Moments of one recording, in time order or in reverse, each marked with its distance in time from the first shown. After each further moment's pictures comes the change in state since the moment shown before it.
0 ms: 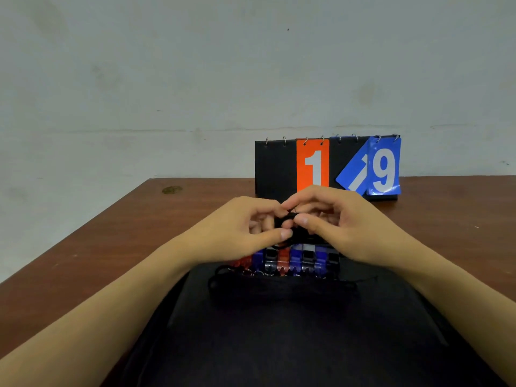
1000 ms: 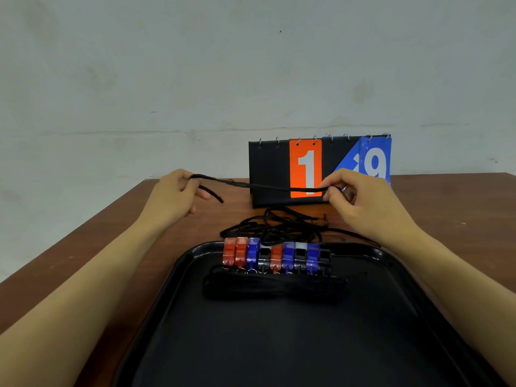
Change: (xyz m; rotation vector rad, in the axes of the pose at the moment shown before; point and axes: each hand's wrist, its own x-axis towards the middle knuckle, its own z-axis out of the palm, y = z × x) left_hand 0.001 -0.074 -0.053 -0.076 0.610 -0.491; right_hand 0.002 0.048 -0.027 -0.328 0.325 0.173
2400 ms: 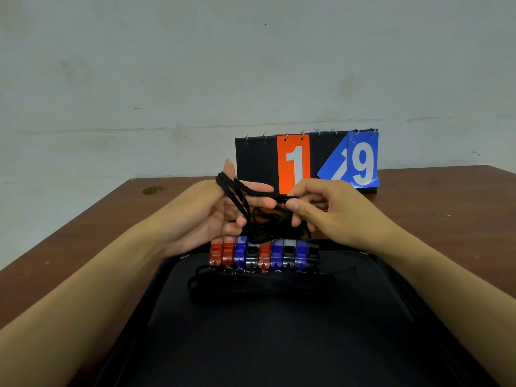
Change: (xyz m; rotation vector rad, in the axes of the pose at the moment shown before) left_hand -0.066 0.076 0.025 -0.710 -0.738 -0.149; right_hand -0.010 -0.031 0.004 0.287 -0.296 -0.032
